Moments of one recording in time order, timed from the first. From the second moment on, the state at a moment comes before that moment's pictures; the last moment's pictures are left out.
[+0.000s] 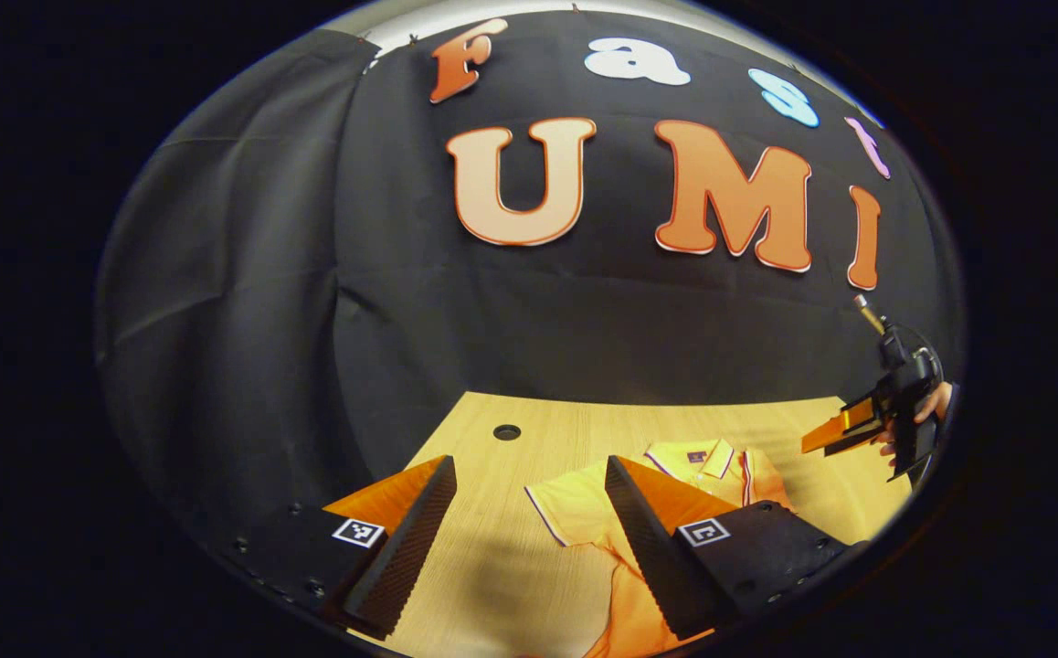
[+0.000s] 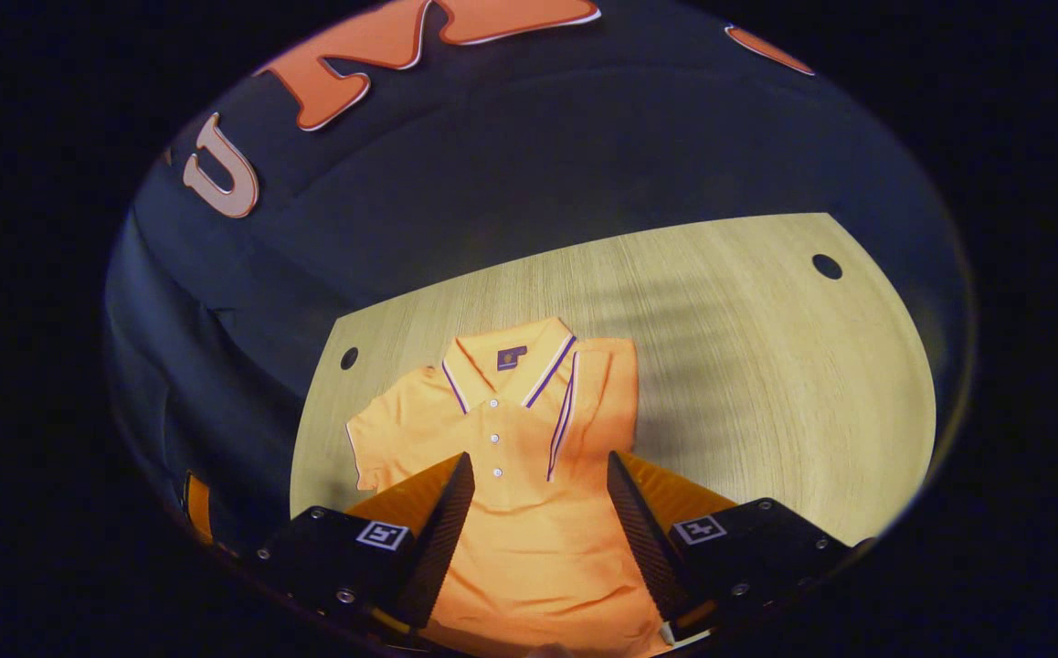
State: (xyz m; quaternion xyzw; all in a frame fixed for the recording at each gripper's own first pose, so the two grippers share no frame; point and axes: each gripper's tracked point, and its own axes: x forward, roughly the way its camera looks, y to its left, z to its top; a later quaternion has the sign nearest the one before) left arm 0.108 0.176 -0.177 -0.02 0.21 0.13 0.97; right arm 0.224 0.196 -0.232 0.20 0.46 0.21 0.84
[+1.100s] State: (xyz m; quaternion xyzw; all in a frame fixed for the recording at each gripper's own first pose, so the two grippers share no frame) left arm 0.222 0.171 -0.418 -0.15 0.59 0.08 0.79; right arm 0.099 0.023 -0.130 0.12 0.26 0.03 0.96
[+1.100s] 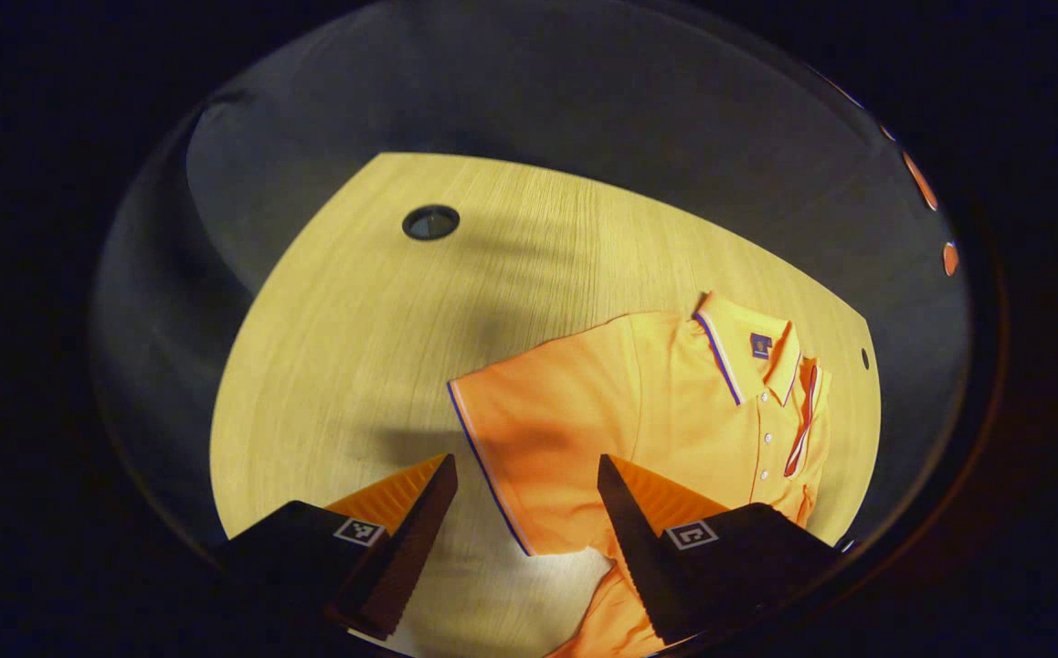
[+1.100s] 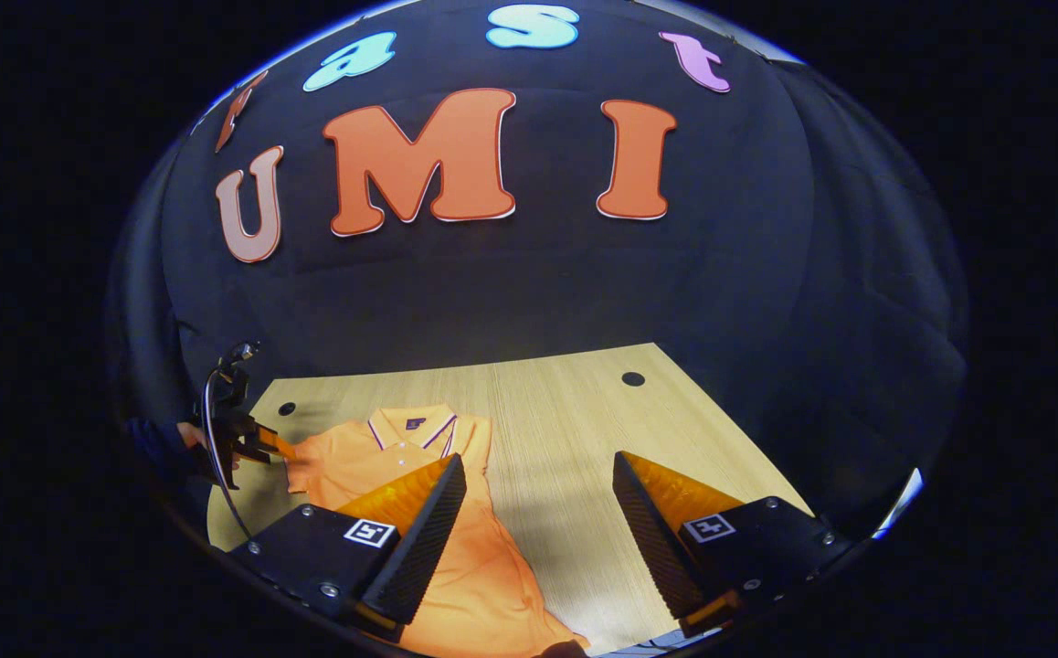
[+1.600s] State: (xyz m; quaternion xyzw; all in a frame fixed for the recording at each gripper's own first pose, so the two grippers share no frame) left arm 0.231 0.178 -0.445 -0.10 0.63 0.09 0.76; right arm 0.065 0.003 -0.144 0.16 0.28 0.00 0.95
